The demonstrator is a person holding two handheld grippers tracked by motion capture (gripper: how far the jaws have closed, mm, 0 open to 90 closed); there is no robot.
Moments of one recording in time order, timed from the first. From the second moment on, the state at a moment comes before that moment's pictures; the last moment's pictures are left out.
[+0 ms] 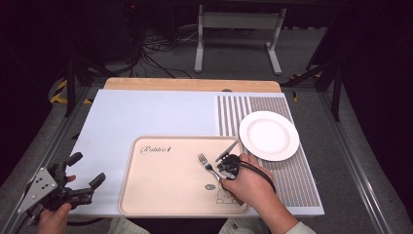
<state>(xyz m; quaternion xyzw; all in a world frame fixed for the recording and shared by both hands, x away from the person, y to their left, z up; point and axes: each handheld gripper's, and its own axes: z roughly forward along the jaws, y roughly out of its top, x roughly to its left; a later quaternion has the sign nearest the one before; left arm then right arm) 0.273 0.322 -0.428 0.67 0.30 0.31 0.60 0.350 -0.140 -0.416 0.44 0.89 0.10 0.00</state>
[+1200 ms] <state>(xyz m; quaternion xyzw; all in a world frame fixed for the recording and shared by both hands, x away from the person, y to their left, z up) 0.273 0.323 -0.429 0.67 0.30 0.31 0.60 0.373 -0.124 -0.392 0.29 0.91 0.29 0.07</state>
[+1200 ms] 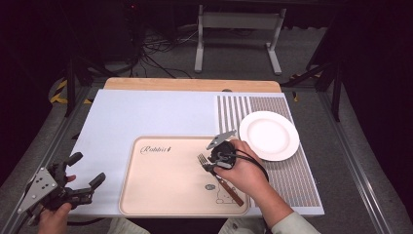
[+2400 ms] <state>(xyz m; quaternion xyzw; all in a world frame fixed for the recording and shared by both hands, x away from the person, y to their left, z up) 0.273 0.322 -0.429 0.67 0.30 0.31 0.60 0.386 -0.108 -0.431 0.26 0.94 0.24 0.05</state>
